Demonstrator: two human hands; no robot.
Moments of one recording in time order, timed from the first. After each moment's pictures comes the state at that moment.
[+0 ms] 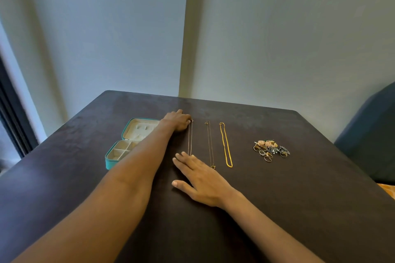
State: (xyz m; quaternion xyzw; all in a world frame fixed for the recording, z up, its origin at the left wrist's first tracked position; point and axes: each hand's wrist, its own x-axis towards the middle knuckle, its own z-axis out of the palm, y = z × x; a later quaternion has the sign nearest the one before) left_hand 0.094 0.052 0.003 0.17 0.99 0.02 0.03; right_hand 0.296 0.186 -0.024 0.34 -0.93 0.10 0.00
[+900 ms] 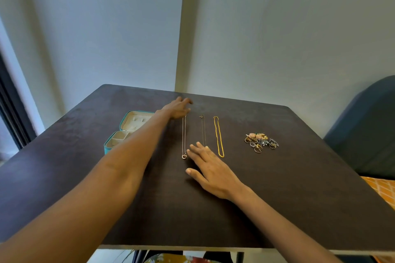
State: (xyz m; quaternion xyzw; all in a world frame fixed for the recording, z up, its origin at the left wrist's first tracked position) left_hand 0.100 0.055 0.015 0.18 0.97 0.16 0.00; right_hand 0.313 0.221 -0.029 0.30 -0.95 0.11 0.07
